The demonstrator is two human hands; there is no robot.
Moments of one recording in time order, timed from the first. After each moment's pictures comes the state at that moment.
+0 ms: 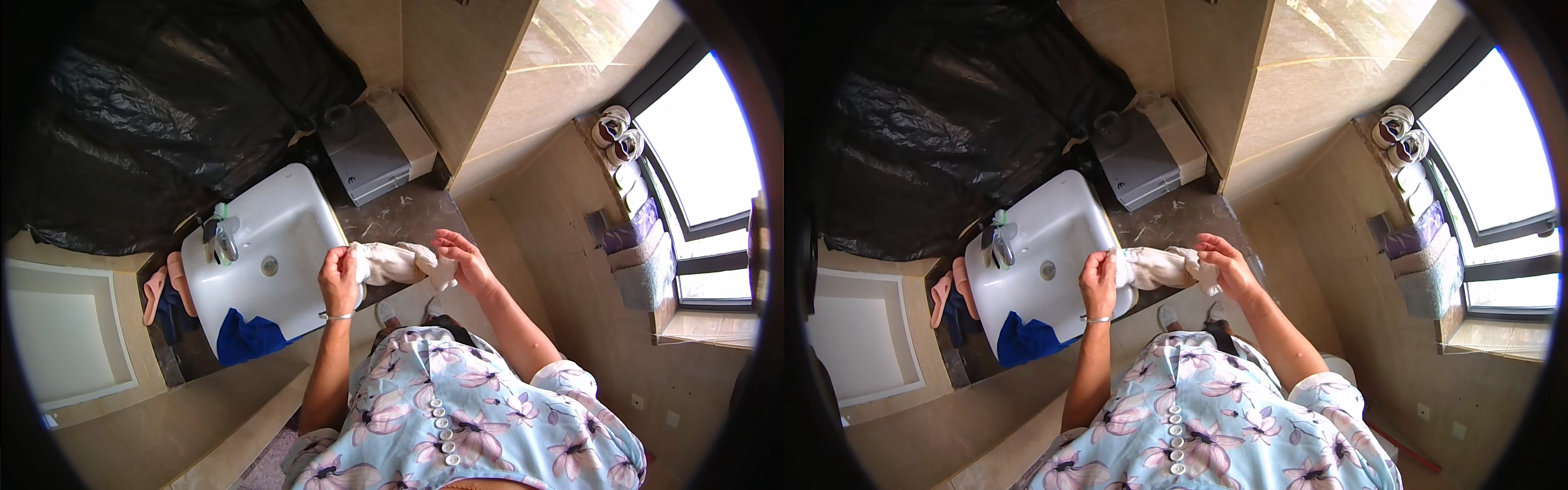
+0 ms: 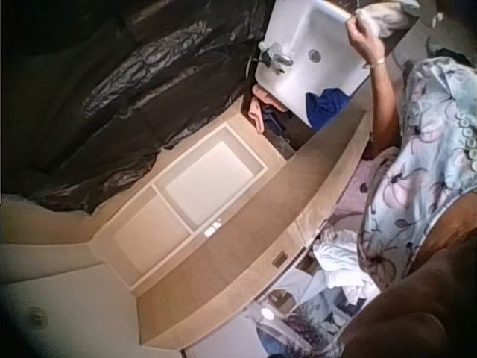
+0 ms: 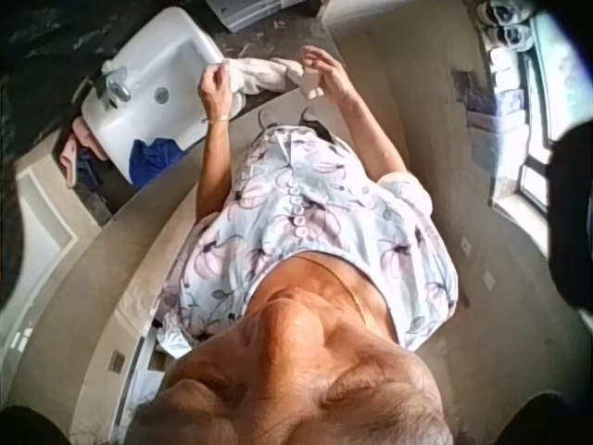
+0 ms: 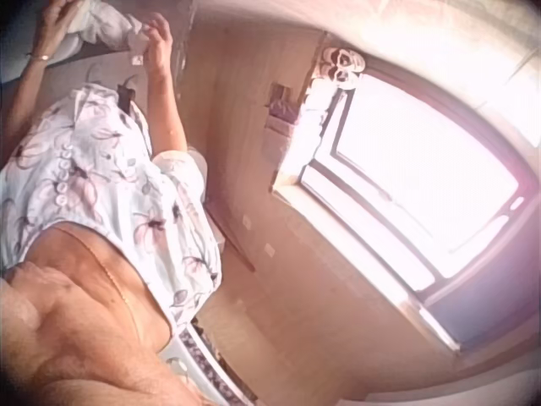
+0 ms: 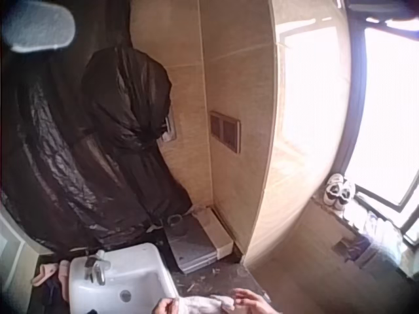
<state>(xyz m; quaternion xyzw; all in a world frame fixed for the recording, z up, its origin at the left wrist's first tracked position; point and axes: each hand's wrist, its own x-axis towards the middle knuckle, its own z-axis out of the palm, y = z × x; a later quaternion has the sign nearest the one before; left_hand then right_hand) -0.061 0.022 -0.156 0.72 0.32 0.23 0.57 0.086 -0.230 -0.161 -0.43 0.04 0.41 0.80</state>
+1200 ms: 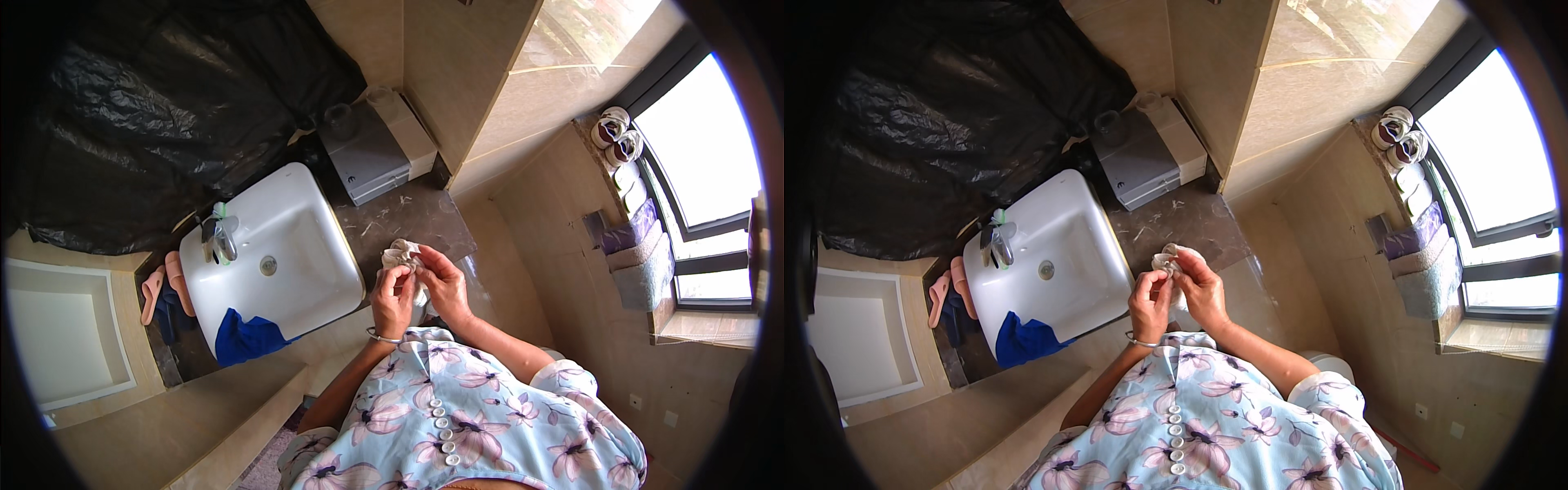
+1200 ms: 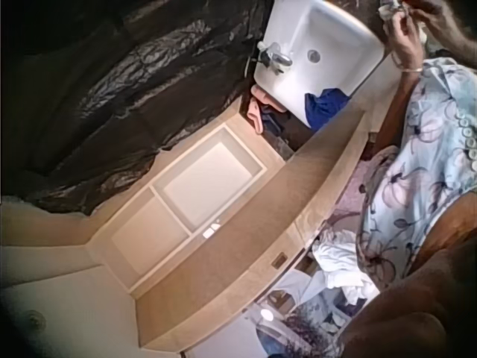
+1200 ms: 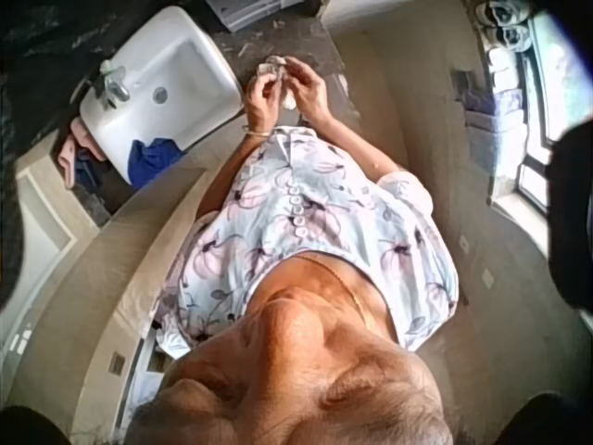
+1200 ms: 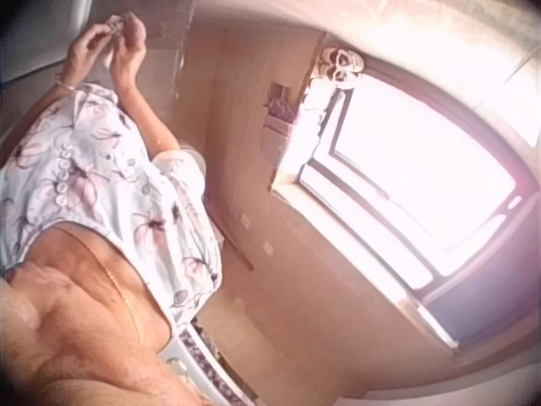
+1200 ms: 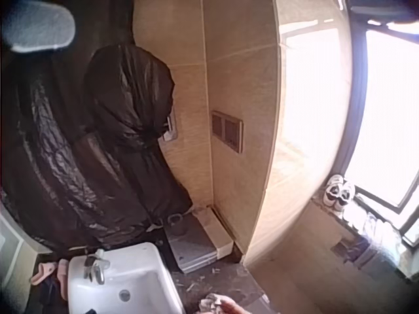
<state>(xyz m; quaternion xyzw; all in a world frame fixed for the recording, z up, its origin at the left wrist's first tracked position) -0.064 -0.078 -0.131 0.77 0.19 0.25 0.55 0.010 -0.186 -0.137 -0.58 -0.06 0.23 0.78</state>
